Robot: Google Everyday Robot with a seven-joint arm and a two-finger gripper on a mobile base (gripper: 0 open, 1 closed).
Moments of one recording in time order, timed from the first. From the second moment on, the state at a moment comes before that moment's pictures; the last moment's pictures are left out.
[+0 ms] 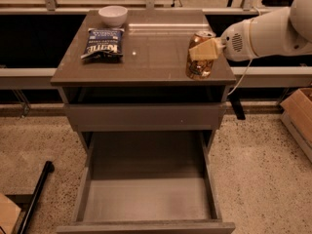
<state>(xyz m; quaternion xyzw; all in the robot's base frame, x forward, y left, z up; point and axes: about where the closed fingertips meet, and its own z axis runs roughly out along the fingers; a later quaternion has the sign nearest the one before) 0.625 -0.136 0.941 -0.25 0.84 0.24 0.41</state>
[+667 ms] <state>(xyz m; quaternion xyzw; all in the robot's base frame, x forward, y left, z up) 0.696 -0.119 0.946 -0.24 0.82 0.19 0.48</state>
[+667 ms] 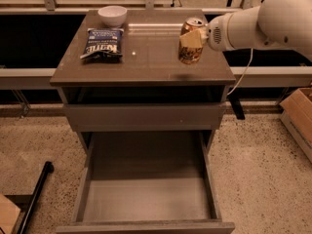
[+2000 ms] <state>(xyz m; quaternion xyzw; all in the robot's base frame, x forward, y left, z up) 0.791 -0.103 0.888 -0.22 0.82 0.20 0.49</state>
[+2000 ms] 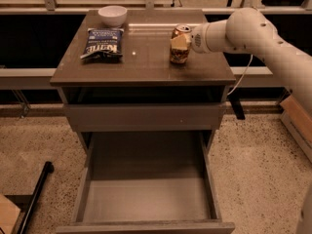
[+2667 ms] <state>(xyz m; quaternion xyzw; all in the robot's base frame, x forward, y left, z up) 0.794 -0.098 0.884 -0.22 0.82 0.20 0.49</state>
